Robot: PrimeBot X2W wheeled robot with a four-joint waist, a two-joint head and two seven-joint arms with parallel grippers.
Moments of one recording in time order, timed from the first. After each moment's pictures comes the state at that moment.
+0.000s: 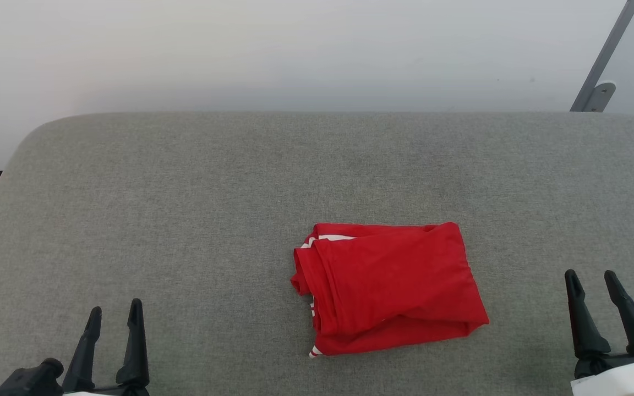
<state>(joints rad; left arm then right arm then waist) 0.13 0.16 0.03 0.11 -0.47 -0.13 -0.26 0.09 -0.31 0.02 0.12 0.59 0.13 -0.26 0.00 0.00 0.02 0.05</state>
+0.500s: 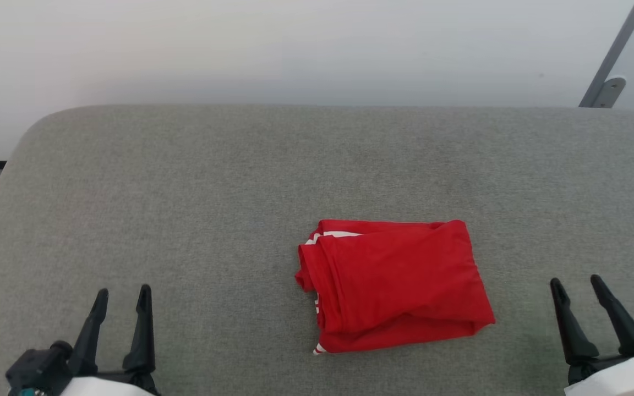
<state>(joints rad) 0.10 0.19 0.00 0.11 -0.42 -0.13 -0.26 0.07 -0.36 0.08 0.17 0.54 0.13 -0.26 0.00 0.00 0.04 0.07</state>
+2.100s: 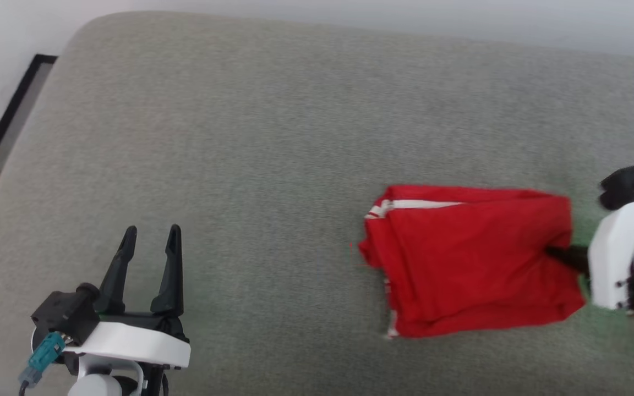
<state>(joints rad) -0.08 0.15 -0.07 0.12 -0.38 -0.13 -0.26 -0.46 -0.68 0.46 0.31 0.96 0.13 0.69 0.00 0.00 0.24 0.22</state>
